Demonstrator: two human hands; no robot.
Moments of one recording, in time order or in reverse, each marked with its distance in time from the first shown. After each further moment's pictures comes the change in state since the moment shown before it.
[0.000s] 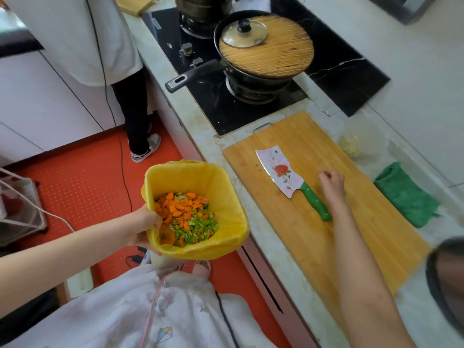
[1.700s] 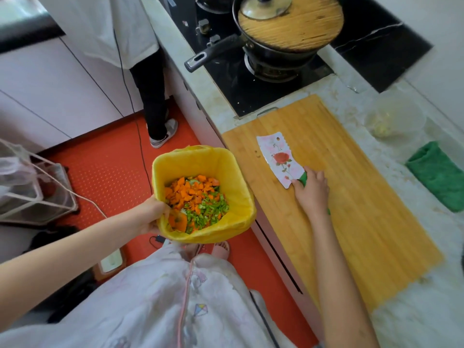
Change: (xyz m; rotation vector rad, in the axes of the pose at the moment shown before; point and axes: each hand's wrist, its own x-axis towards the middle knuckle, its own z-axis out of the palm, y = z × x) left_hand 0.015 -0.036 -0.019 -0.157 0.081 0.145; right_hand -0.080 0.008 0.079 -0.350 -0.070 -0.319
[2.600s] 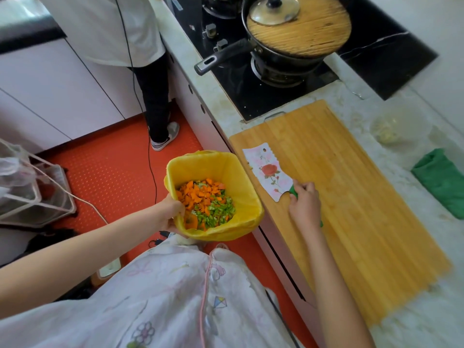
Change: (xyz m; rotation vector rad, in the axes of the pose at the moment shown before) left_hand 0.039 0.000 0.006 0.042 -0.032 -0.075; right_hand -0.031 -0.022 0.025 -0.040 -0.007 -0.087
